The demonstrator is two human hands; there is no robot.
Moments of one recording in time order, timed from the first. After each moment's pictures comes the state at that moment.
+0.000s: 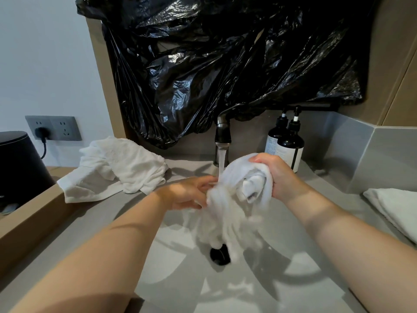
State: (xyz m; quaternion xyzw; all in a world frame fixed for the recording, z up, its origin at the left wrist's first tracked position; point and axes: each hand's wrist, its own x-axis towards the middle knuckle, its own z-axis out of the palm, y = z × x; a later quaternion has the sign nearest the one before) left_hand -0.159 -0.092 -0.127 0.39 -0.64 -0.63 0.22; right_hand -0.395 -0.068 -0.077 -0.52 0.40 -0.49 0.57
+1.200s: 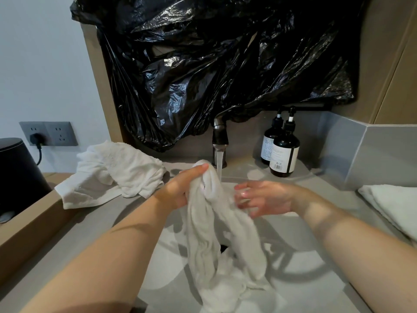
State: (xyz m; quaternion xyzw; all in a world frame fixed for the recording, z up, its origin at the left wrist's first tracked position) left_hand -0.168 -0.077 -0.109 0.43 -0.49 -0.64 0.41; right_hand -0.415 -0.074 -0.113 -0.53 0.42 -0.22 0.70
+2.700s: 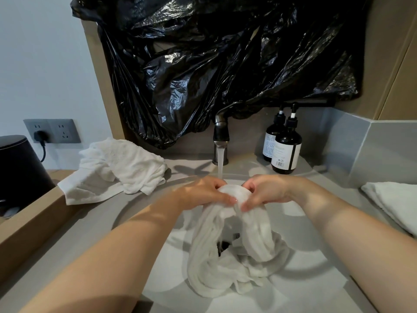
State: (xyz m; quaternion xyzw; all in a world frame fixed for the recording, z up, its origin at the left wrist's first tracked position) left_hand -0.199 -0.069 -0.111 0.46 -0.74 -0.45 0.20; right_hand -0.401 -0.073 -0.095 -0.73 0.48 -0.07 0.48
